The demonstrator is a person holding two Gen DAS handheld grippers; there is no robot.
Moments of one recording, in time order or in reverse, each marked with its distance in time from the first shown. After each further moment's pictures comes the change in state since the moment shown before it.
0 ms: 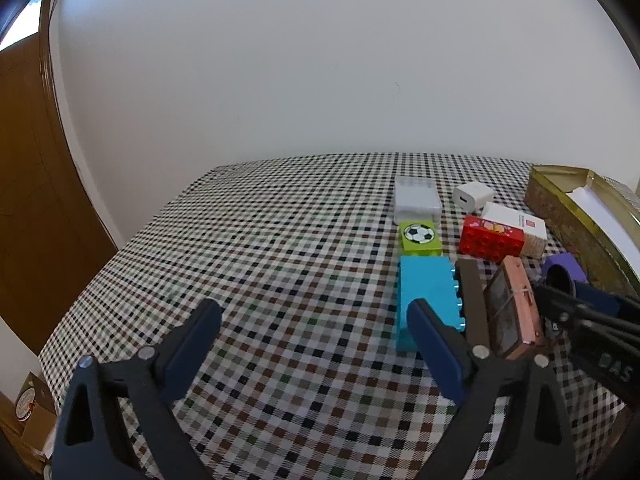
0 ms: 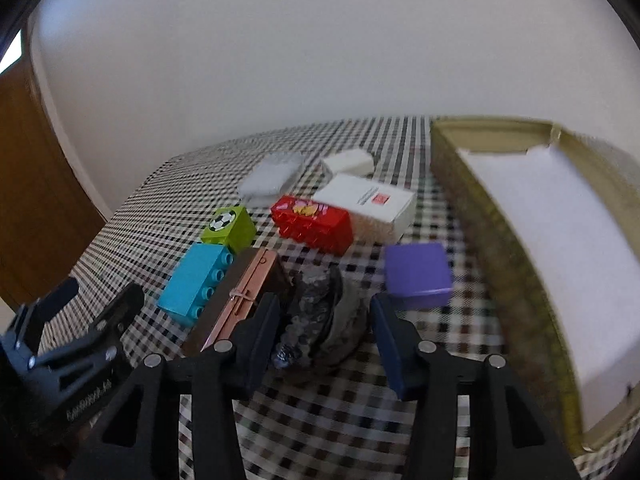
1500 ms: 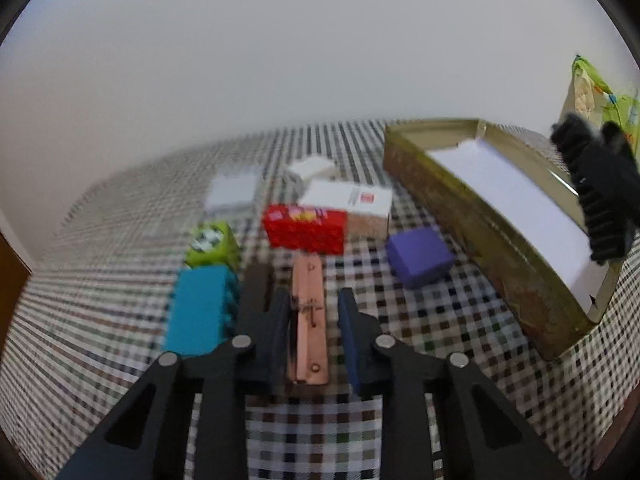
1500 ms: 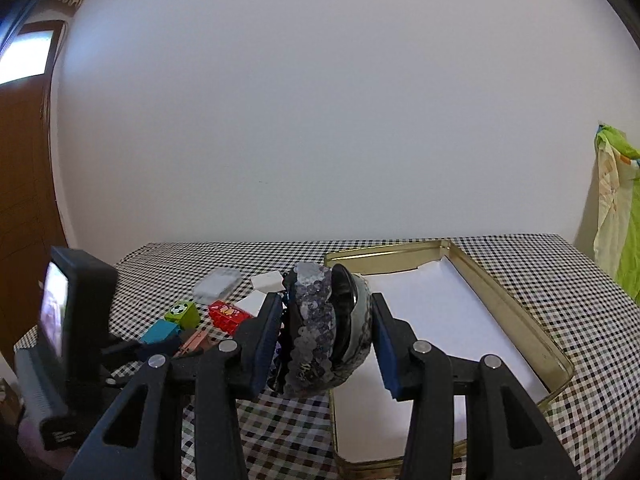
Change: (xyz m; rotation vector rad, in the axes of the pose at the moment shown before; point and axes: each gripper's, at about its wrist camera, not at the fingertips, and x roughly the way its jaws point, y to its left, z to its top) left arm 0.009 -0.107 0.014 0.165 0.135 -0.342; right arm -0.134 -0.060 0.003 -0.082 -0.419 -0.144
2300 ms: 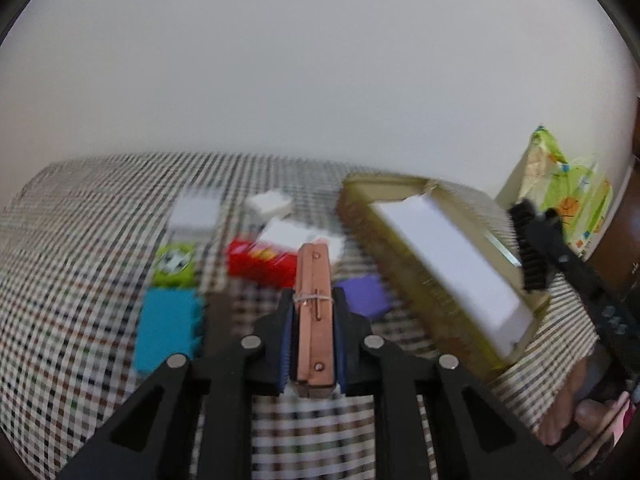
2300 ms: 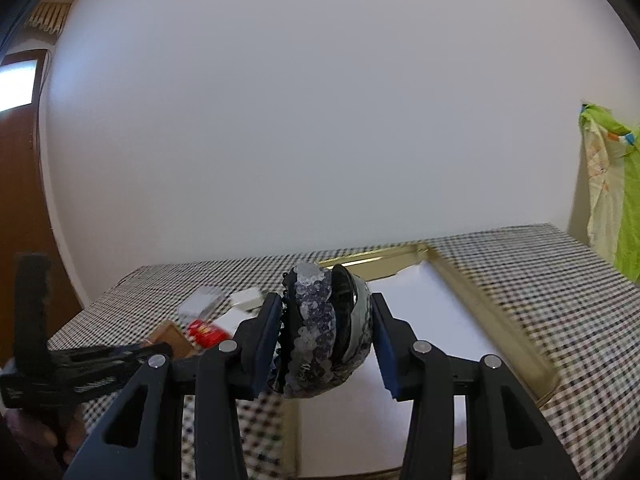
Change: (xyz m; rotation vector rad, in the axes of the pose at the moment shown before) left arm -0.032 0.017 0.015 -0.111 -0.134 -0.275; right arm -0.008 -0.035 0.008 0.074 -0.043 -0.018
